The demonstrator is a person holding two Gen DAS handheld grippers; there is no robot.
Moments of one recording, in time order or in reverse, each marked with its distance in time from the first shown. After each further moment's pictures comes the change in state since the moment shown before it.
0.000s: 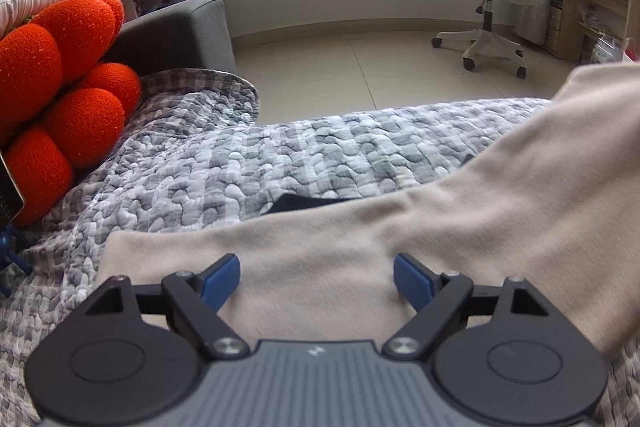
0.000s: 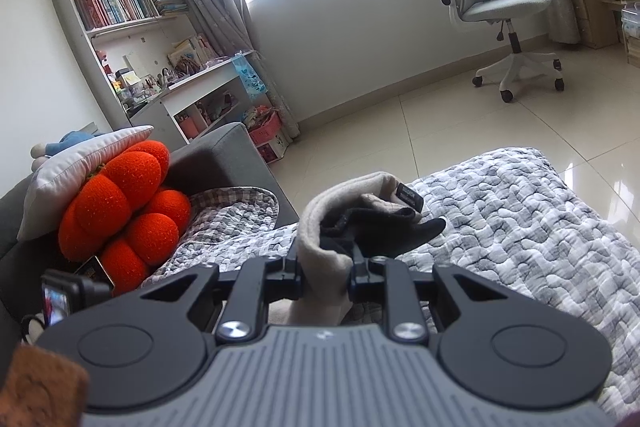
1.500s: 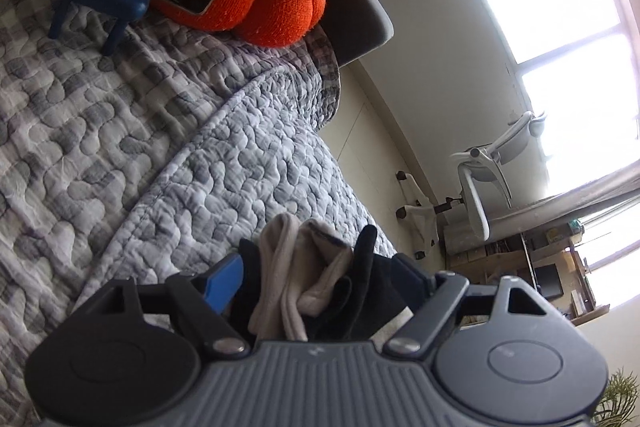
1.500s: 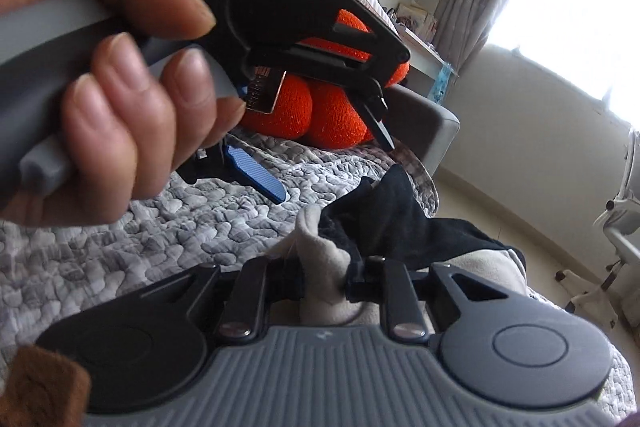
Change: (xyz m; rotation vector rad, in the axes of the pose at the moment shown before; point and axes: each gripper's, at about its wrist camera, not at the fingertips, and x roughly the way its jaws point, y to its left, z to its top) left arm -0.014 0.233 -0.060 -1.009 -0.004 -0.476; right arm 0.066 0.207 -0.163 -0.934 0.012 0.141
